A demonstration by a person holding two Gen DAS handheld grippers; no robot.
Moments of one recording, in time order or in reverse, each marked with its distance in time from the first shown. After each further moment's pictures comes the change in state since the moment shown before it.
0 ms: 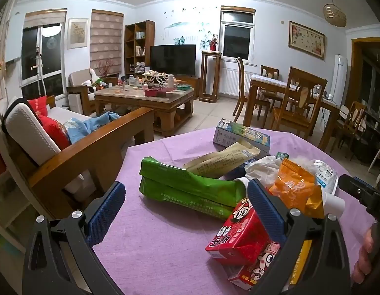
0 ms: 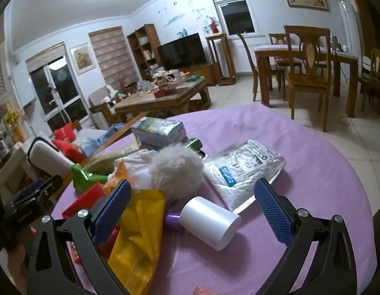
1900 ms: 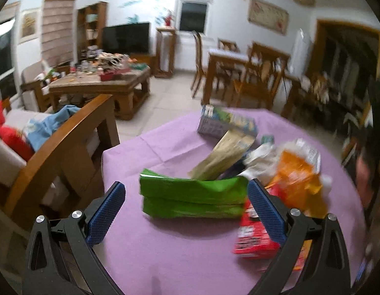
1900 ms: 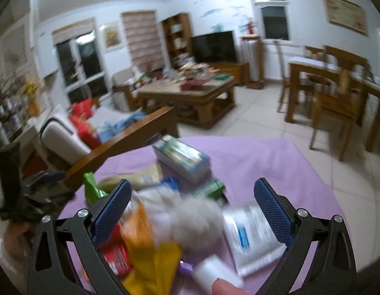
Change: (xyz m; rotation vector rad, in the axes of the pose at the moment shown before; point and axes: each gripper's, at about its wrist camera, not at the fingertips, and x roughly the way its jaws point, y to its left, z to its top) left arm 0.048 0.038 0.032 0.161 0.176 -0.275; right arm 0.059 0.034 0.083 -0.254 0.091 0.105
